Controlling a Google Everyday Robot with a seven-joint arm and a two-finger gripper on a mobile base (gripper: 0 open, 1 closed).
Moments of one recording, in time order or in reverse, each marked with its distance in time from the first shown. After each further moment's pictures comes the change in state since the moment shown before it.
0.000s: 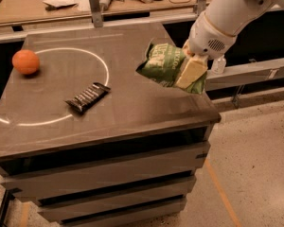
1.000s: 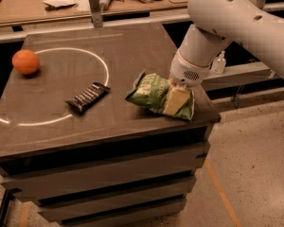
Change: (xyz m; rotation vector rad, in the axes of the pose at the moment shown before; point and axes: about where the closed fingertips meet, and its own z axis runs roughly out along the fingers) arm 0.017 0.020 0.084 -0.093 0.128 0.070
